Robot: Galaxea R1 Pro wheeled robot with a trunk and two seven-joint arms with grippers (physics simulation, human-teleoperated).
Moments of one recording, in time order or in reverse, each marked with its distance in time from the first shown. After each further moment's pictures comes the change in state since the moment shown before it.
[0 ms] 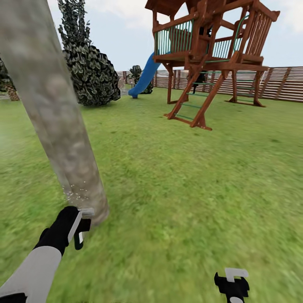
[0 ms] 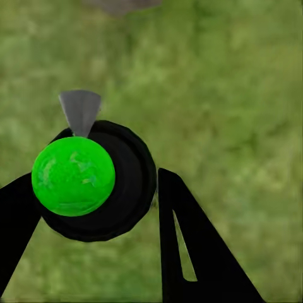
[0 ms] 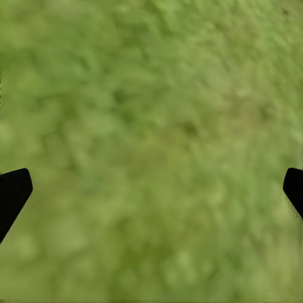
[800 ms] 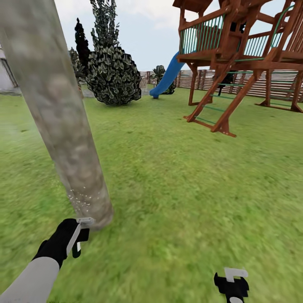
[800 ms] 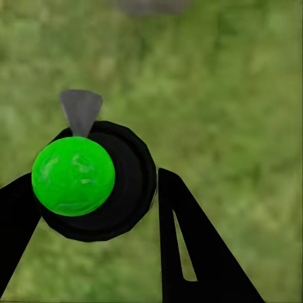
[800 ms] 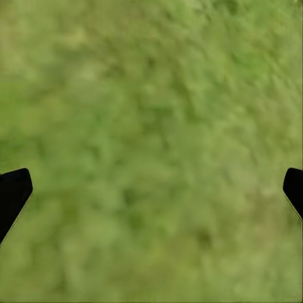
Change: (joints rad) left arm 0.059 0.005 0.005 0.070 0.003 -0.149 0.023; right arm 0.000 0.001 0.000 0.001 0.001 0.000 0.000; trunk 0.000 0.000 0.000
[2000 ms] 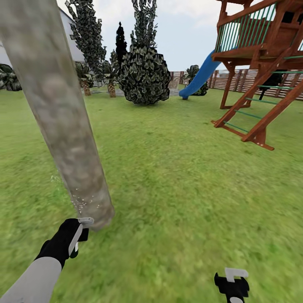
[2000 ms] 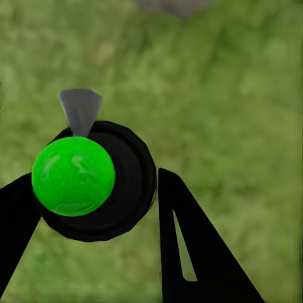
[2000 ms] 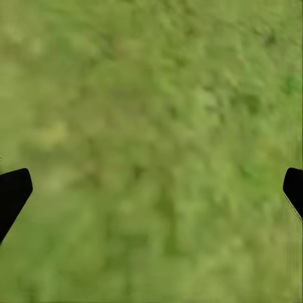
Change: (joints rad) left arm 0.000 -0.017 0.006 -0.002 0.007 -0.005 0.091; right arm 0.000 -0.002 0.000 0.000 0.000 0.000 0.000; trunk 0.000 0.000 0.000
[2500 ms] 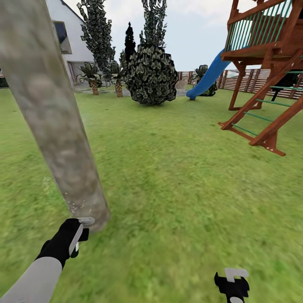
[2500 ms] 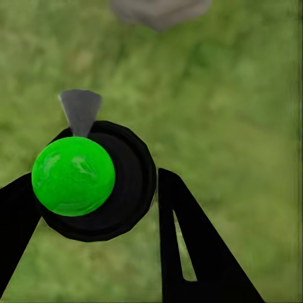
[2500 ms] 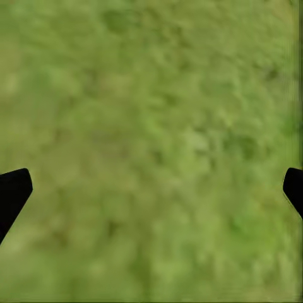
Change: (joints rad) left arm 0.000 -0.003 -0.002 -0.001 0.000 -0.001 0.000; right arm 0.000 0.000 0.000 -0.001 0.000 0.000 0.000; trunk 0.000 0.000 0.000
